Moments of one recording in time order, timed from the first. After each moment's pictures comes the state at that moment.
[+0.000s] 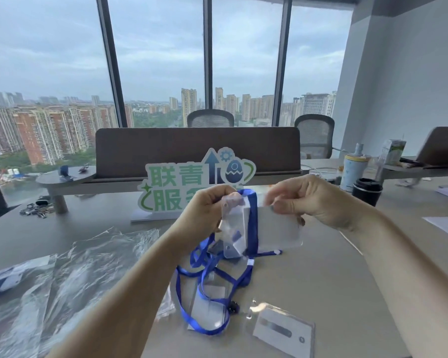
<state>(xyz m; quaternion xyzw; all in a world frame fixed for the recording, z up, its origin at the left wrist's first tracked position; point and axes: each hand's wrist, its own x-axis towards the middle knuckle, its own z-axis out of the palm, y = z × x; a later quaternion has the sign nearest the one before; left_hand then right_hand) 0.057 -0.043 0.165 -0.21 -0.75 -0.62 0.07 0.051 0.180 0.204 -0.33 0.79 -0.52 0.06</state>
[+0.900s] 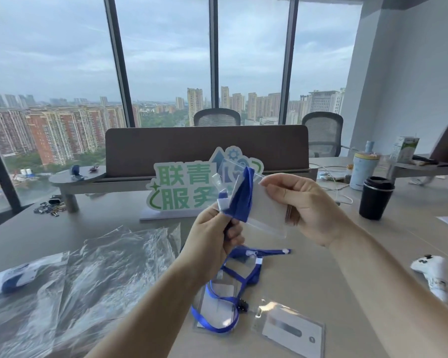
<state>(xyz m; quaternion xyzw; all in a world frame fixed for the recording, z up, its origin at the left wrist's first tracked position) 0.085 -0.033 0.142 -0.12 -0.51 -0.85 0.01 0.045 0.146 0.177 -0.25 0.67 -0.70 0.03</state>
